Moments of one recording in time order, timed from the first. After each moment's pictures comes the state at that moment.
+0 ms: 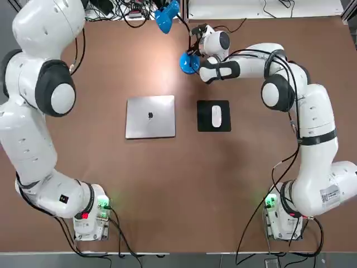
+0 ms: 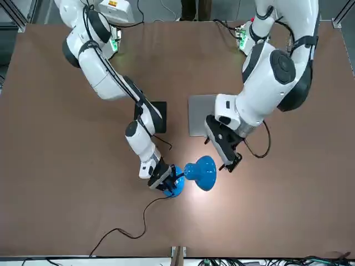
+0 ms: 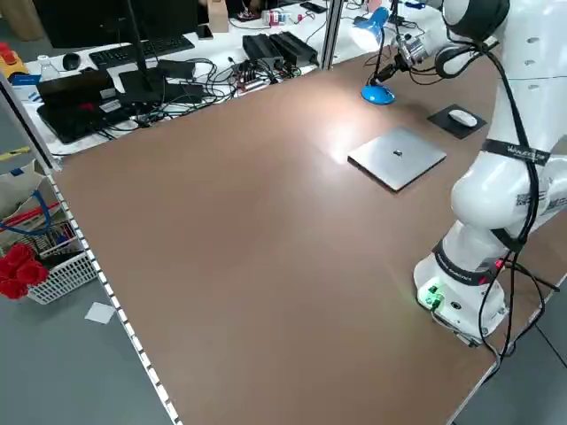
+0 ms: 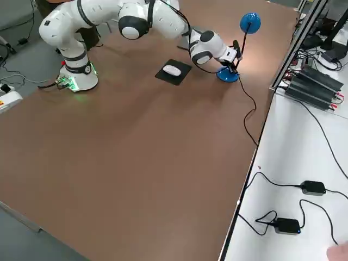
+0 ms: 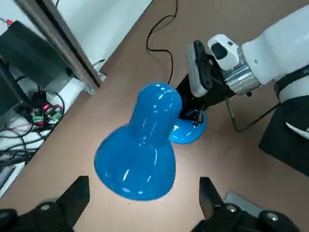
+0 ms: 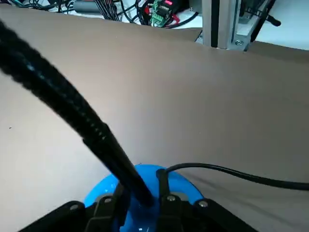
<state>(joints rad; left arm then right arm) -0.34 0.49 -0.19 -1.26 -0.17 2.12 0.65 0.31 1.11 0.33 -1.31 -0.16 3.11 0.01</state>
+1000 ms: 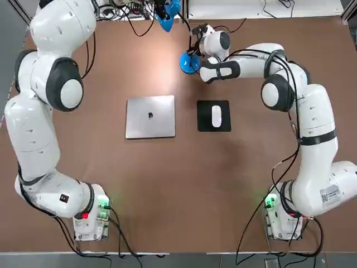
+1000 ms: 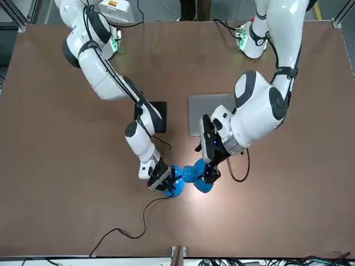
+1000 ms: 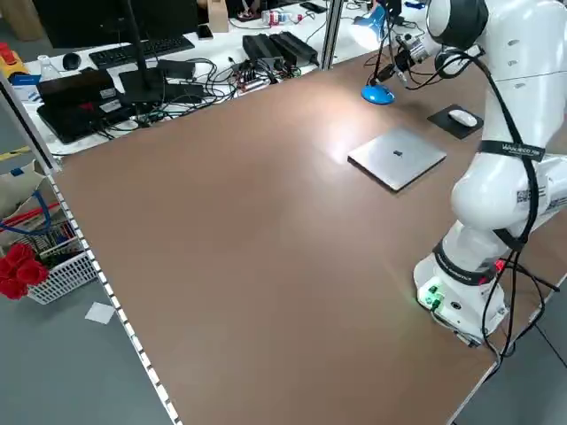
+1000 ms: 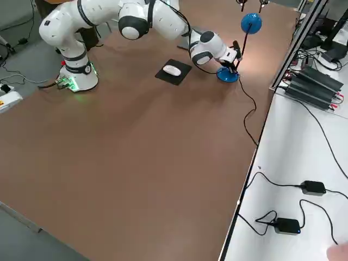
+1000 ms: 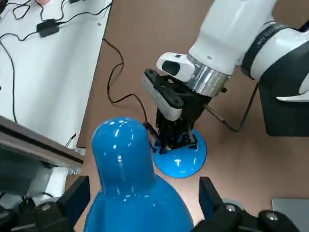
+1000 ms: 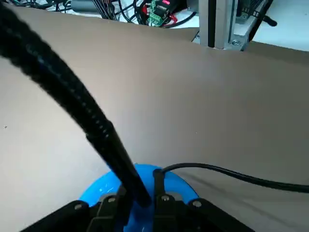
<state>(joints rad) -0.33 0.60 -0.22 -1.25 -0.42 2.25 1.30 0.32 1.11 0.33 -1.31 -0.16 3.11 0.01</state>
